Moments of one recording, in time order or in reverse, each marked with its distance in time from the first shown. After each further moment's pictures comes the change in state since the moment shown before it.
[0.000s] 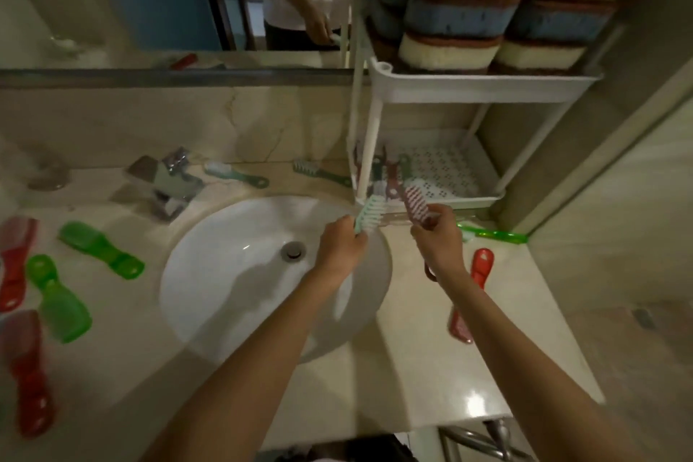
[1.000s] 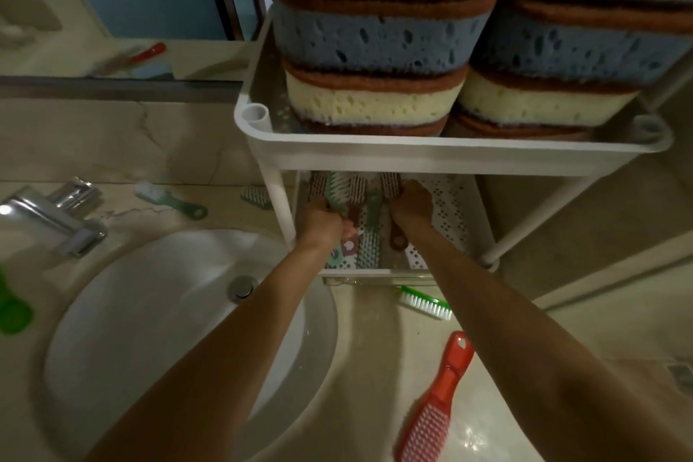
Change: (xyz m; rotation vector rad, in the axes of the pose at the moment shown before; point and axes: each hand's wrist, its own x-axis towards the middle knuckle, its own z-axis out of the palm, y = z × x) left_hand 0.167 0.072 0.063 -0.516 0.160 -0.396; right_hand 0.254 0.015 0.033 -0.403 -0.135 0.014
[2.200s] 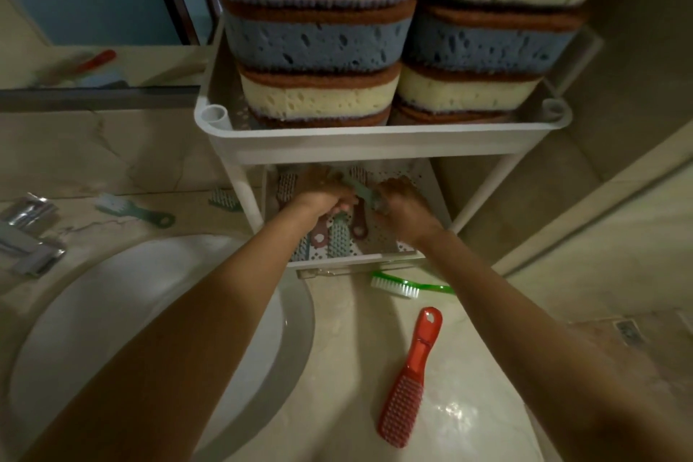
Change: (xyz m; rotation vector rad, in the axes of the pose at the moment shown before) left_hand -0.016 0.047 0.017 0.162 -0.331 0.208; right_hand -0.047 0.033 -0.067 -0.503 -0.084 -0.635
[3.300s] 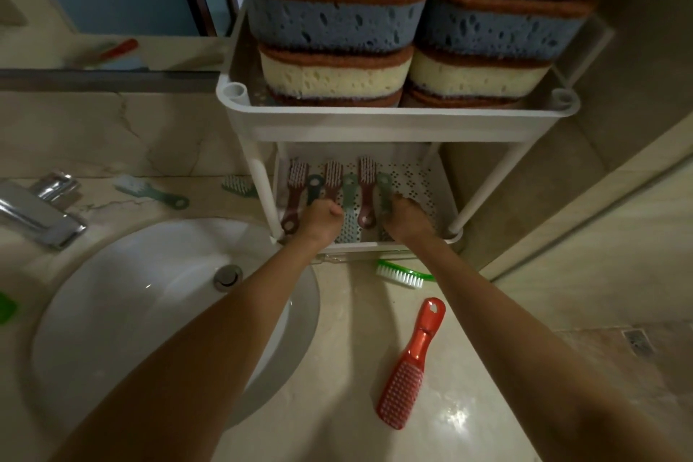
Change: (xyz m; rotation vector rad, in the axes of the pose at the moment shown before) left_hand -0.030 -0.052 0.010 0.318 0.154 0.019; right_hand -0.006 -0.014 0.026 0.175 -0.171 0.428
